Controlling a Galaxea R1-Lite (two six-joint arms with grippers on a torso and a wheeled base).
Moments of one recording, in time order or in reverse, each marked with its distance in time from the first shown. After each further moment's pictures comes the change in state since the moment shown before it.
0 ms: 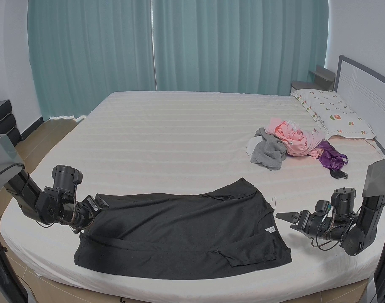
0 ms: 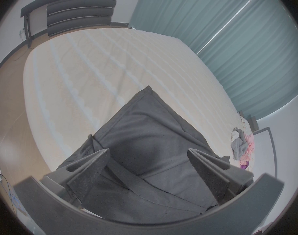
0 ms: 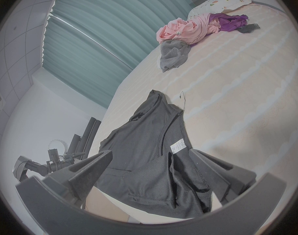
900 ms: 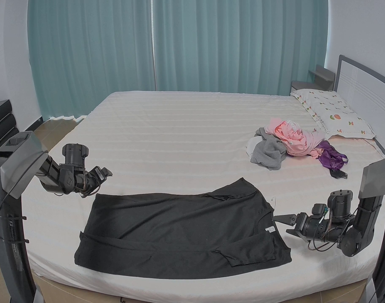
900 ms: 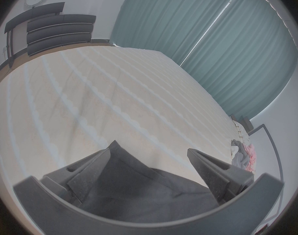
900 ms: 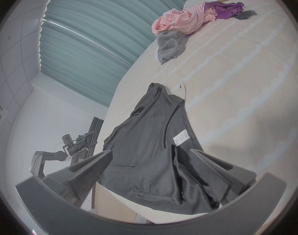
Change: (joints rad) left arm 0.097 0.347 -0.554 0.009 -0.062 0.191; right arm 0.007 0.036 -0.010 -0.003 0.043 0.062
